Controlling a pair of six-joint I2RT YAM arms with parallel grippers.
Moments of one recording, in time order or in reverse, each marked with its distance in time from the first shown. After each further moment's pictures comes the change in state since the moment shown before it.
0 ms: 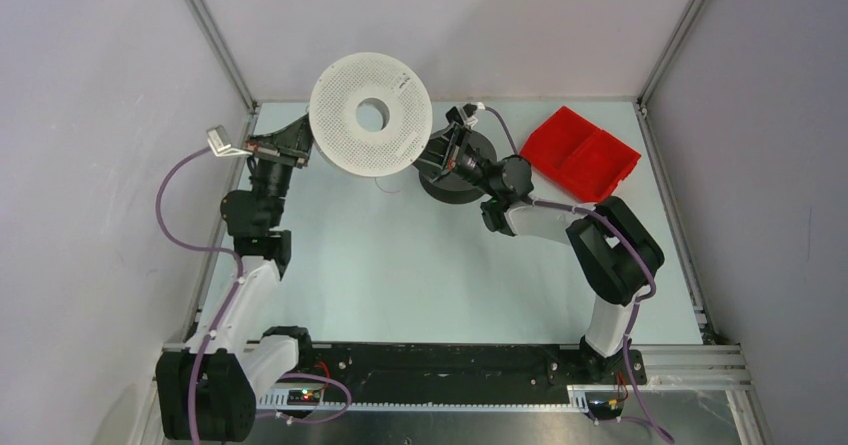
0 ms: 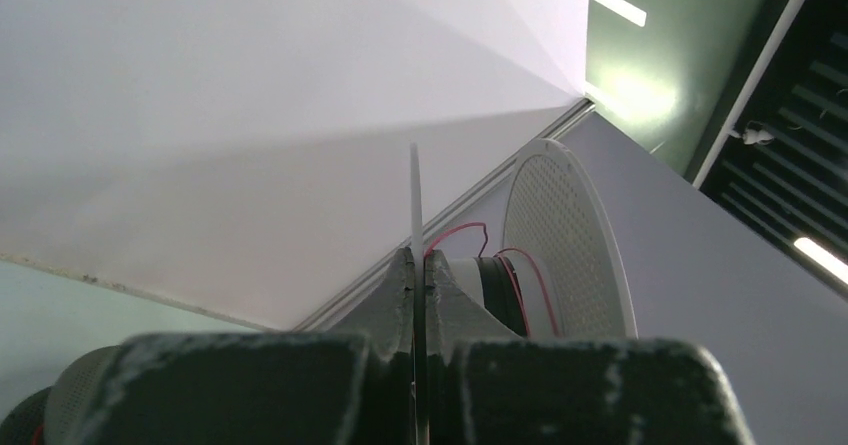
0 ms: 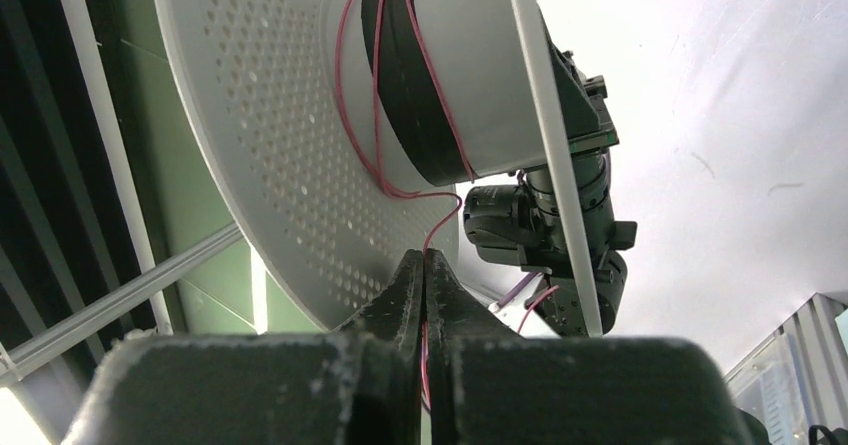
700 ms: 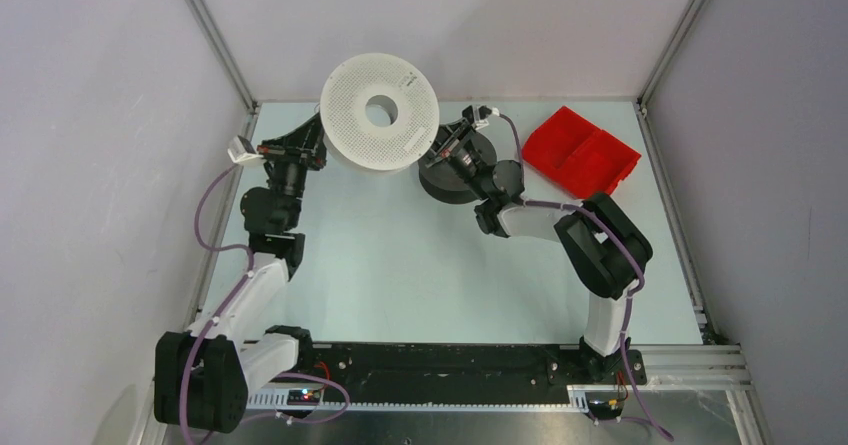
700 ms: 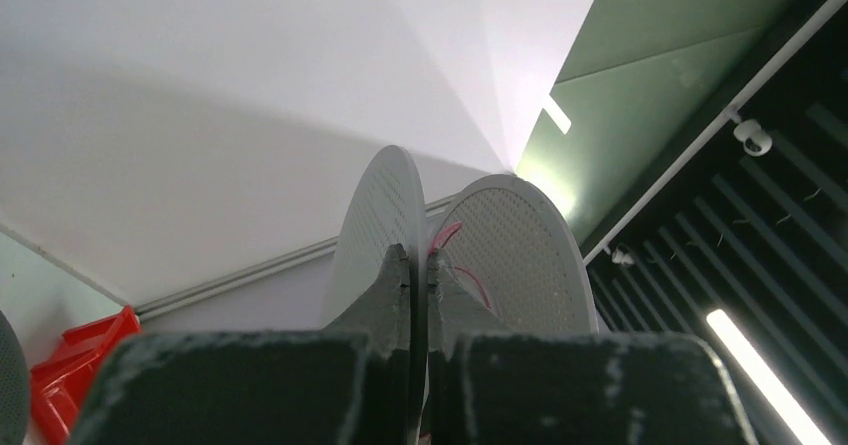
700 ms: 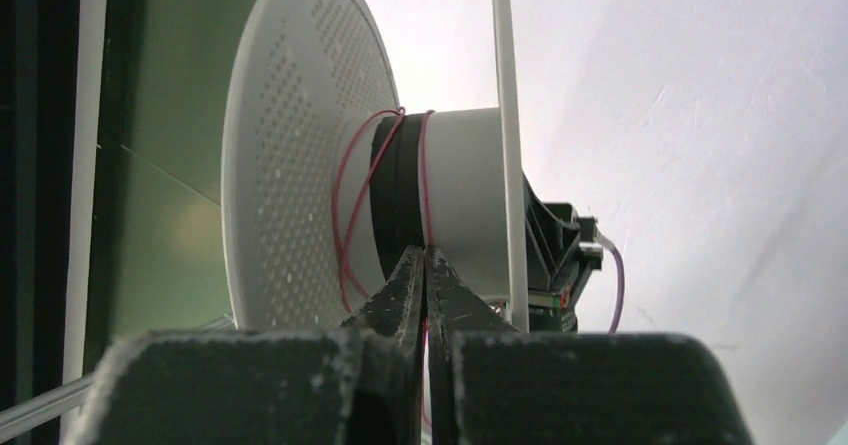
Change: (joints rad) left arm -0.113 0.054 -0.036 0.015 -0.166 -0.362; right arm 0.019 0.061 0.005 0.003 0.312 -0.145
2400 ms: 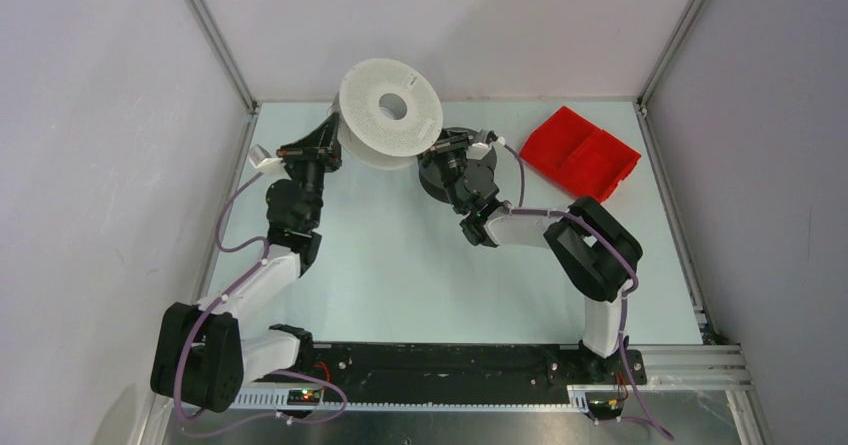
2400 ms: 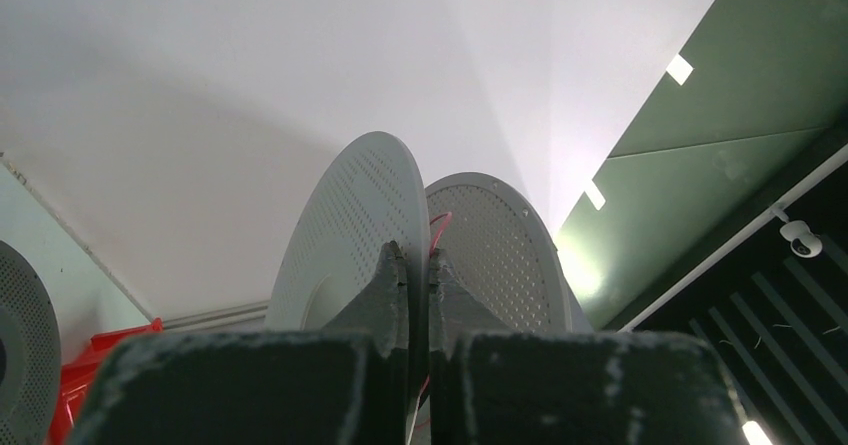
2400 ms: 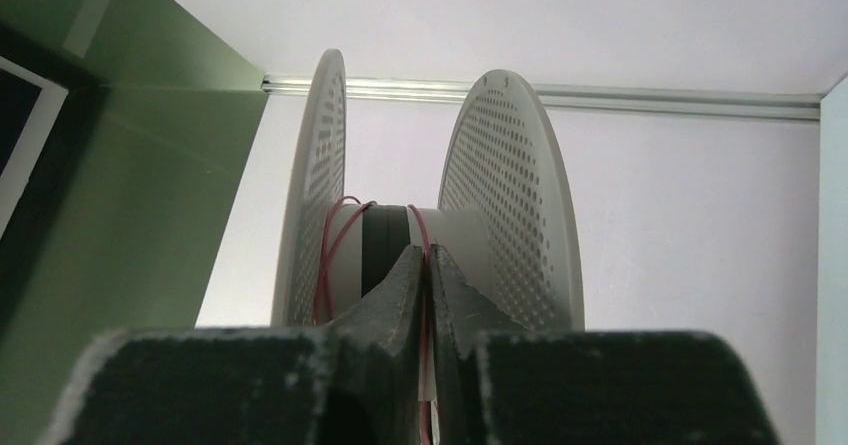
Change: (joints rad) left arm -0.130 0.109 0.000 -0.030 -0.260 -0.035; right arm 0.107 0.028 0.024 -0.237 0.599 -0.108
